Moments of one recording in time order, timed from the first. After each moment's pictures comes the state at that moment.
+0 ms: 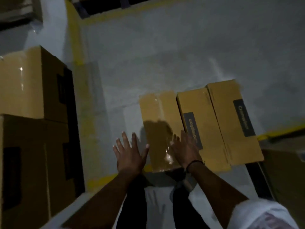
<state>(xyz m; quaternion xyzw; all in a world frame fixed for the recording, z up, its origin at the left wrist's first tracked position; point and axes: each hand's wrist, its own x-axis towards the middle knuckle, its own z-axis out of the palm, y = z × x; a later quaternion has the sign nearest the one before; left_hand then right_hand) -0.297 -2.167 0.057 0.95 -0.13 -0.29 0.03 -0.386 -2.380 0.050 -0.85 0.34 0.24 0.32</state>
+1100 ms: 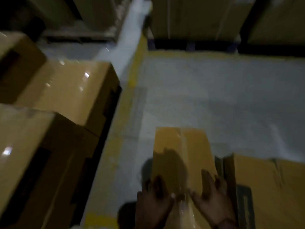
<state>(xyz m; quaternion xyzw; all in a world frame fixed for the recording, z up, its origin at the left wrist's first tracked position) -0.216 -2.122 -0.008 0.91 0.05 -0.35 0.20 -0.251 -2.342 -0.033 -0.90 0.27 0.21 0.27</state>
